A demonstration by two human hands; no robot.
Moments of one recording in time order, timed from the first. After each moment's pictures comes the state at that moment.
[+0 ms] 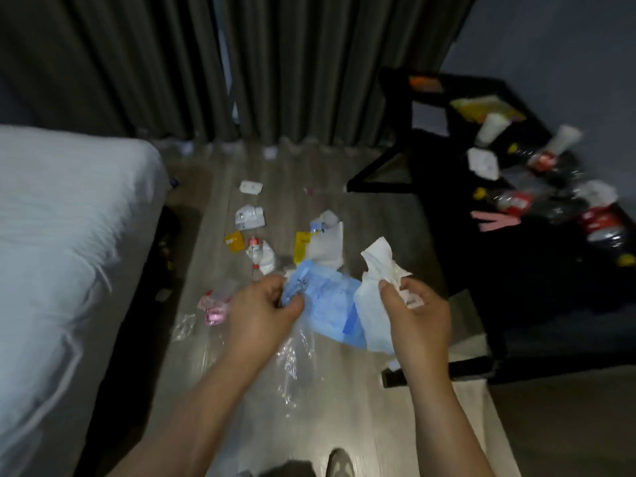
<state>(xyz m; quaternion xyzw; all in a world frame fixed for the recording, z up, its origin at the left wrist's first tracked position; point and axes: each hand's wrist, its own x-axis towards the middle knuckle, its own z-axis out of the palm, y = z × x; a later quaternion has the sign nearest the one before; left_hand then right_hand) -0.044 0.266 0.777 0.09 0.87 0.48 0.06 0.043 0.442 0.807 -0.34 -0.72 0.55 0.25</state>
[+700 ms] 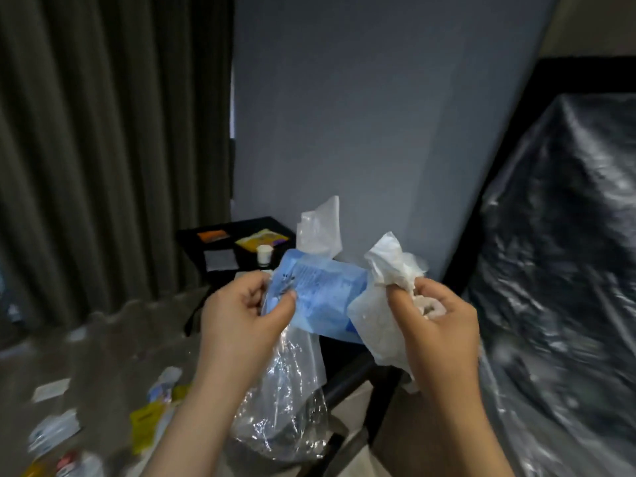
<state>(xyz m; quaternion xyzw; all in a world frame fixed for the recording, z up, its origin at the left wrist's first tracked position) 0.110 0.442 1.080 0.41 0.63 0.66 0.04 0.278 0.539 1.101 -0.32 -0.66 0.36 0.58</state>
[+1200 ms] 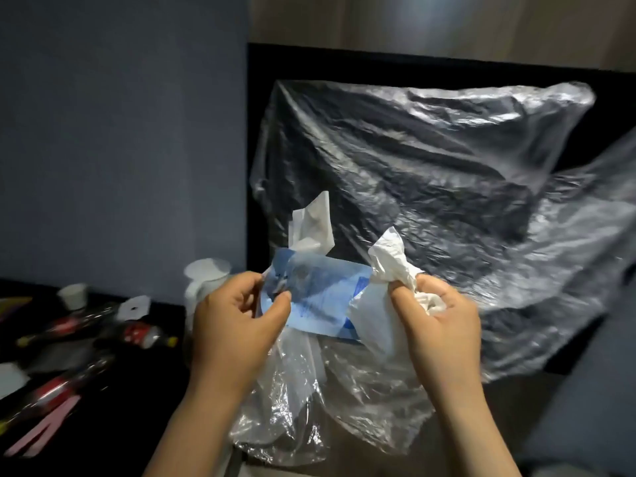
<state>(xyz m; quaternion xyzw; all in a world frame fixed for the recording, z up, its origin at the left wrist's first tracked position) 0.278 0.612 1.102 0.61 0.45 0.62 0.22 0.474 0.574 1.123 -0.52 -0.51 0.11 0.68</state>
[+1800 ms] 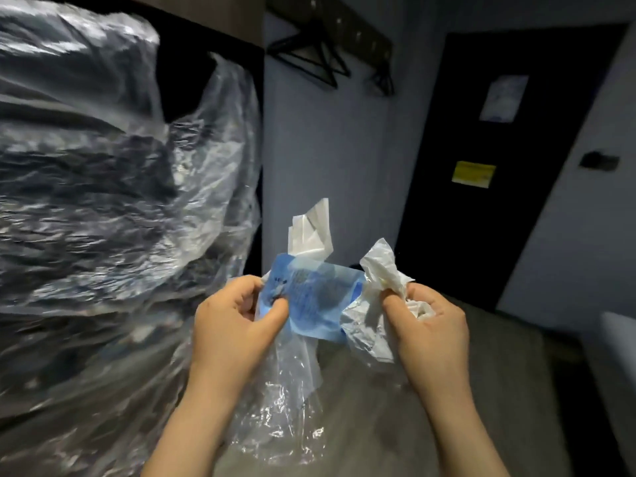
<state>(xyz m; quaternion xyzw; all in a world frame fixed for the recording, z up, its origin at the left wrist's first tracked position) 0.562 0.536 1.090 0.77 0.09 0.38 0.49 0.618 0.349 1.100 -0.73 -0.13 -0.23 0.63</state>
